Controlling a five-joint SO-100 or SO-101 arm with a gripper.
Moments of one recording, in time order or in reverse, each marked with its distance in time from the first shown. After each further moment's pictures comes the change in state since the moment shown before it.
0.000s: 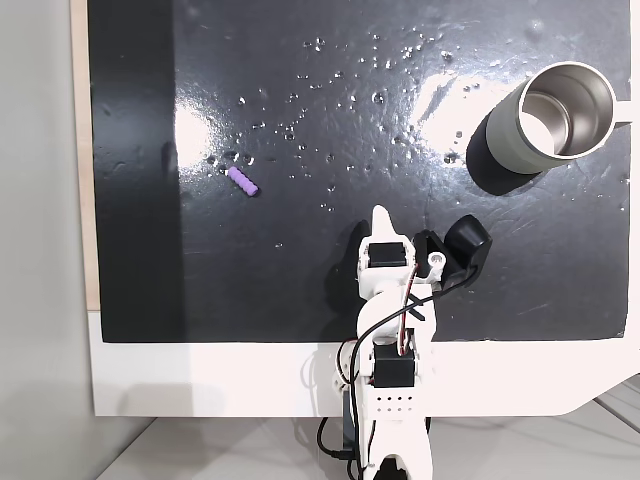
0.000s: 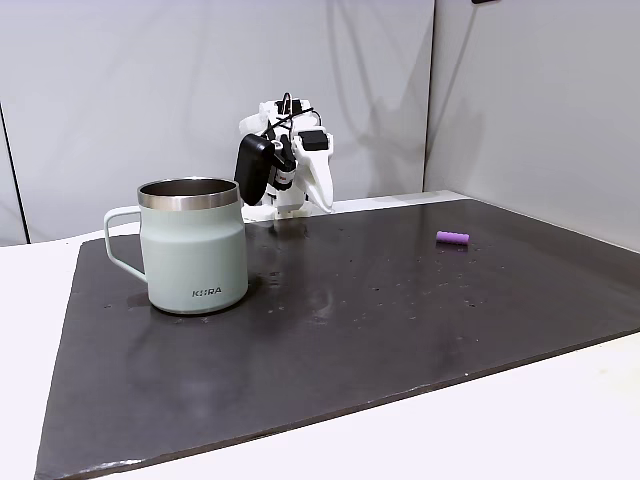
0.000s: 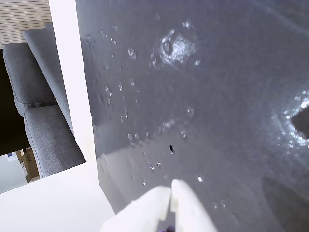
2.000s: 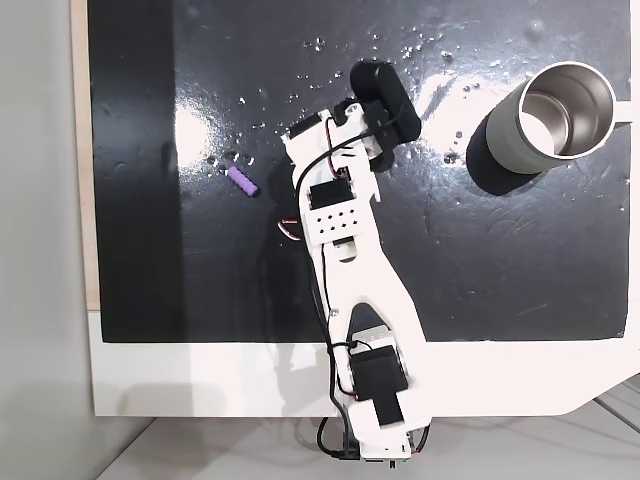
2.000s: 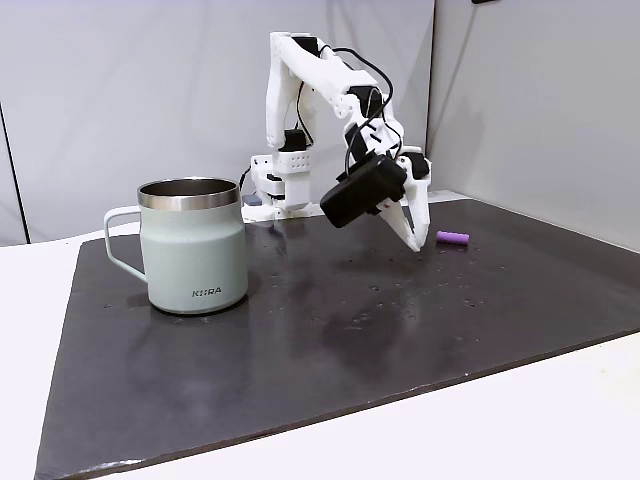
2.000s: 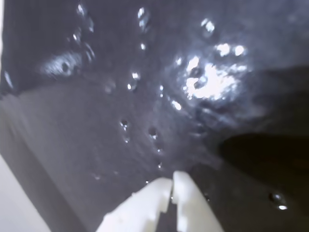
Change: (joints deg) arm -16.5 -104.5 -63.6 -22.9 -14.9
